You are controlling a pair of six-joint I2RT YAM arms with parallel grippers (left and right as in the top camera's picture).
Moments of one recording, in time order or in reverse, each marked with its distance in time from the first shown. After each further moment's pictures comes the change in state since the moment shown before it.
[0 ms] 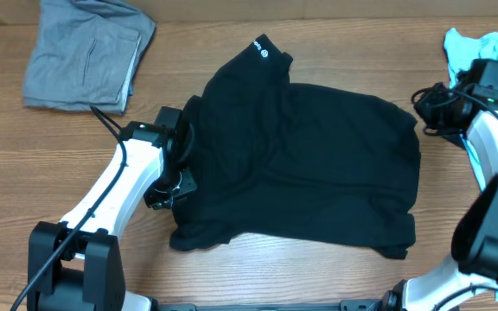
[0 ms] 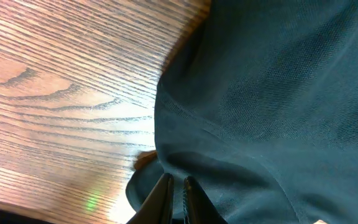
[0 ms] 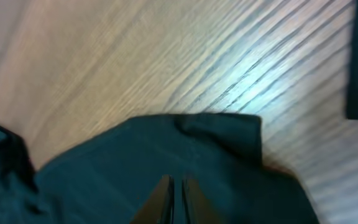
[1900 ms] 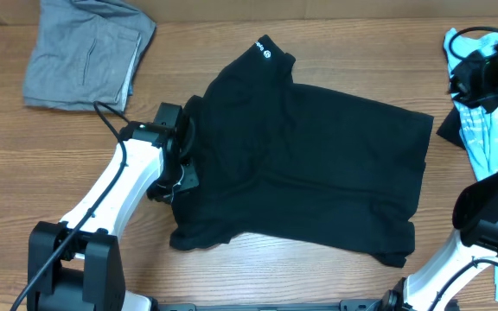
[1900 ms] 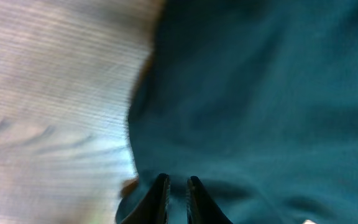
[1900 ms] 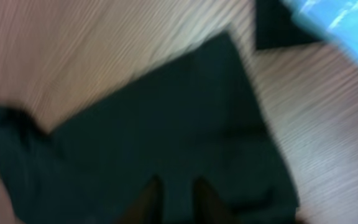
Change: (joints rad) left arm 0.000 0.000 0.000 0.097 0.038 0.132; right arm -0.012 0.165 0.798 -0.948 0.097 -0.024
